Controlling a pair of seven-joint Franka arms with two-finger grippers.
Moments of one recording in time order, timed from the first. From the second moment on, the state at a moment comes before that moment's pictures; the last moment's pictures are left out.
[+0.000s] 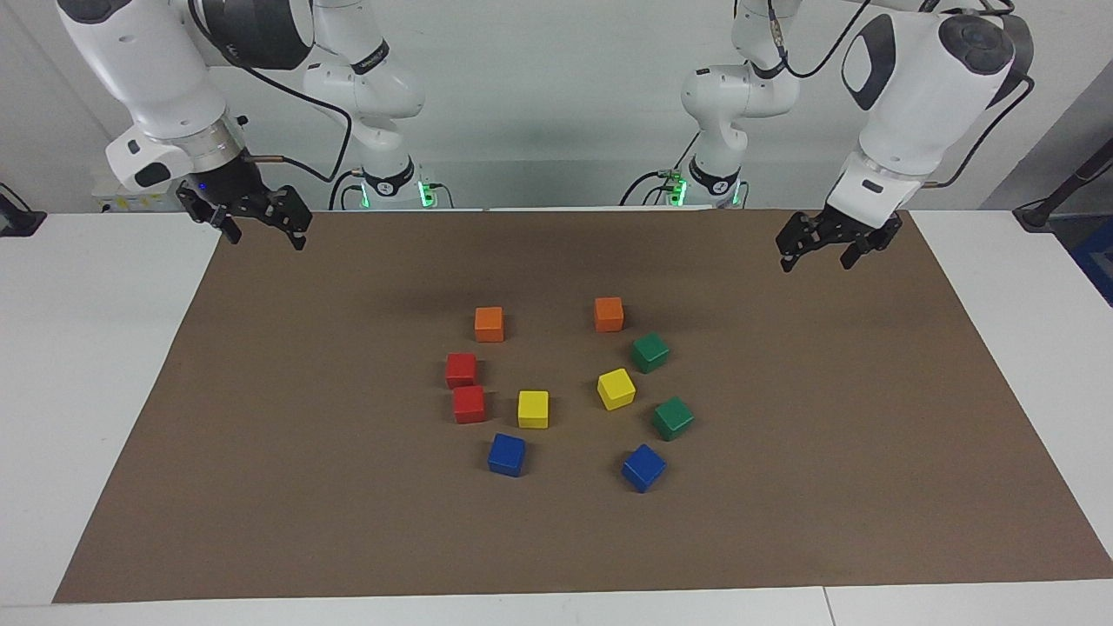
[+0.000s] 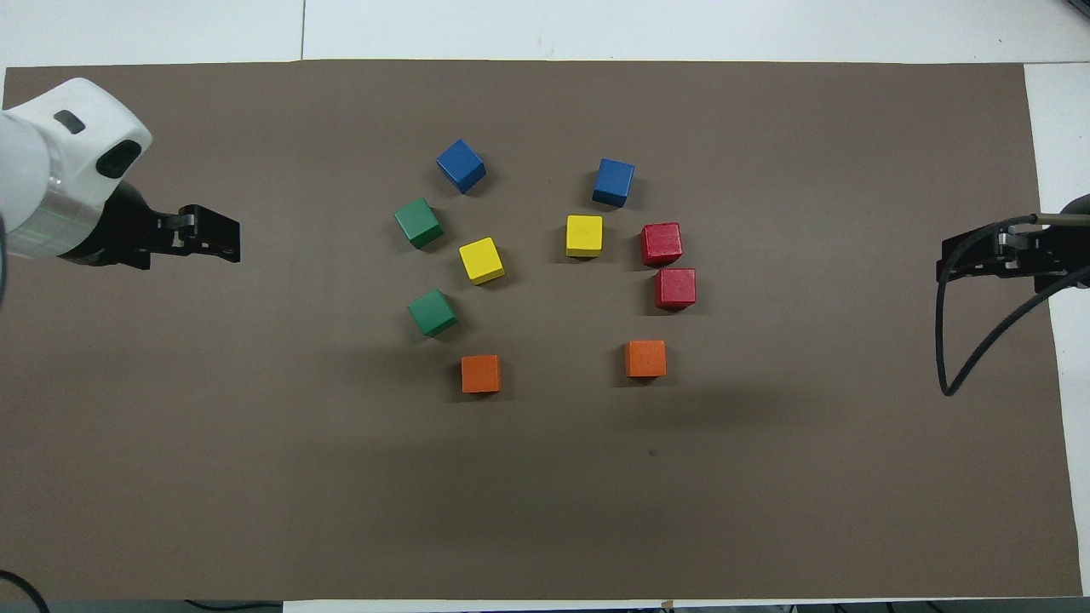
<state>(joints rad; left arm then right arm) -0.08 0.08 -0.10 -1.63 -0.02 1.69 -0.17 -0.12 -0.03 0.10 -1.67 0.00 1.59 0.11</state>
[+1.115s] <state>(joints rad) -0.31 0.43 -0.10 -1.53 -0.02 1.89 -0.66 0.13 0.17 0.11 -1.92 0.00 2.03 0.33</state>
